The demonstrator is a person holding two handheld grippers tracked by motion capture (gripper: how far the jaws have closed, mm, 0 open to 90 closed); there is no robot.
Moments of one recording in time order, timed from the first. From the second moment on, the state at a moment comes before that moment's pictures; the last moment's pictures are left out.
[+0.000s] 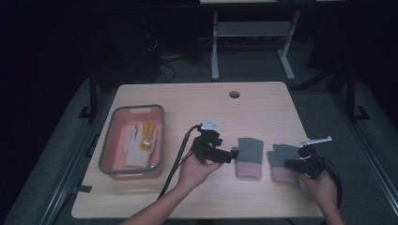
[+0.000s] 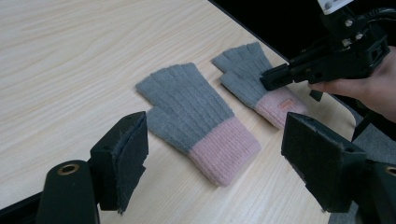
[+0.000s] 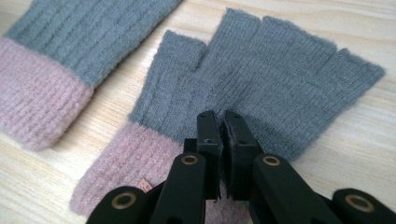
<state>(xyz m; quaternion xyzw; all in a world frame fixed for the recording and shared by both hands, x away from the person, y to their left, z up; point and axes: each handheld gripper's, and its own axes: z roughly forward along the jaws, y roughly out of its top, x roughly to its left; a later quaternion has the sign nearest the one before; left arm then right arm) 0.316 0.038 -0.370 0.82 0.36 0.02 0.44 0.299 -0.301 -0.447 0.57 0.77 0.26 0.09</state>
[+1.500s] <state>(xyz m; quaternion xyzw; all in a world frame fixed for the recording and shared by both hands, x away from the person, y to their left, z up) 0.319 0.043 -0.394 0.82 0.38 -0.01 0.42 0.334 -0.202 -0.425 0.55 0.78 0.30 0.04</state>
